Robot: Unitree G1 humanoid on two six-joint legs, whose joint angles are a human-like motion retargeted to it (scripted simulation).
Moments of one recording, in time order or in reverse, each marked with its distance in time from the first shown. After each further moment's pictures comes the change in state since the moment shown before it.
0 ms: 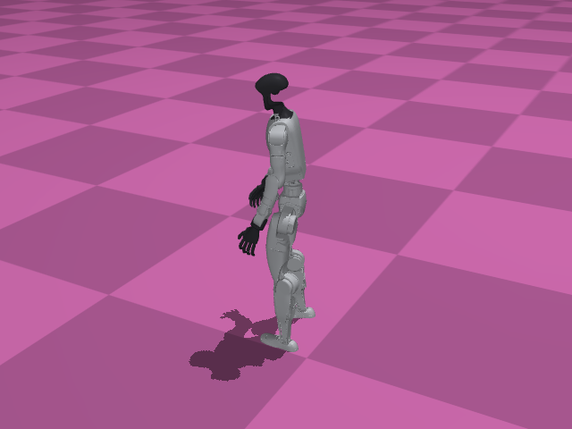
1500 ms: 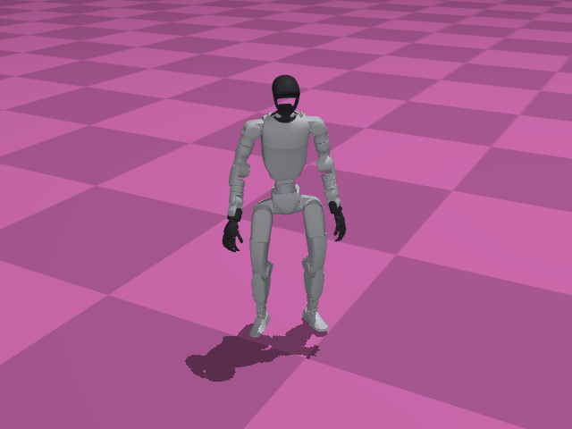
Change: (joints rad) left arm 0.035 -0.022 0.040 0.074 0.077 0.060 -0.056; right arm -0.055 -0.035 -0.081 0.068 -0.012 0.046 0.035; waist 0.006 -0.012 -0.045; left_leg -0.080 0.112 0.731 0.230 -0.183 0.097; right_leg 0.011 -0.138 -0.470 -0.053 0.015 0.084
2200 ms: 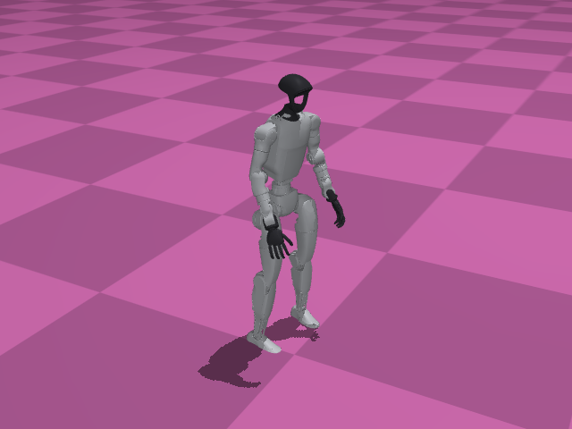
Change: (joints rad) left arm -0.002 0.021 -0.086 -0.092 -0.055 -0.059 0.027; right arm 0.033 0.017 0.061 -0.060 0.004 -0.036 -0.019; waist -0.037 0.053 0.026; left_leg 0.084 -0.064 -0.545 -0.200 0.151 -0.080; right_leg -0.038 0.132 0.469 0.018 0.032 -0.068
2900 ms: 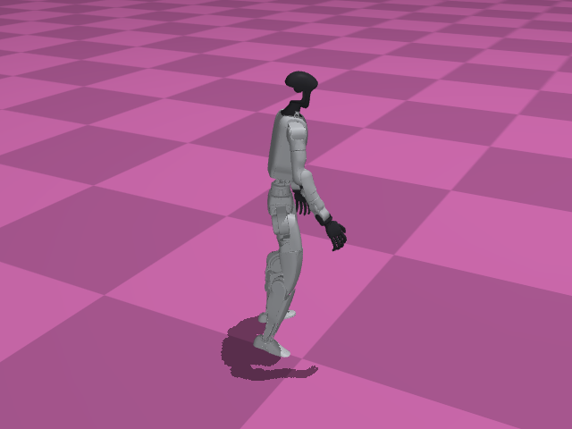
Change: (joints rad) left arm -0.036 0.012 0.037 0.107 0.042 0.059 -0.040; right arm -0.027 0.004 -0.073 0.019 0.038 0.022 0.006; waist 0.007 0.025 -0.023; left_leg -0.008 0.127 0.466 0.077 -0.077 0.002; right_leg 0.060 -0.128 -0.712 0.153 -0.067 -0.074
